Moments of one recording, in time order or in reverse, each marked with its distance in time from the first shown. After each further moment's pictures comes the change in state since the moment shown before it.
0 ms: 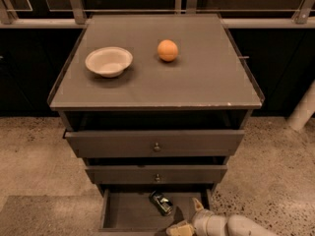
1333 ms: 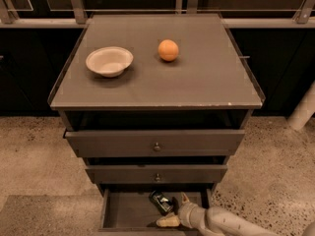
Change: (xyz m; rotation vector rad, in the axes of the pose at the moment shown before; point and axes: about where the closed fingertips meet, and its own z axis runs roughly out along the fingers) arm 0.029 -0.037 0.107 0.023 0.017 -0.065
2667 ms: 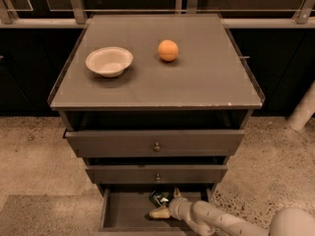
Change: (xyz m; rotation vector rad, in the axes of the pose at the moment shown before) arm 0.008 -0.028 0.072 0.078 0.017 -0.017
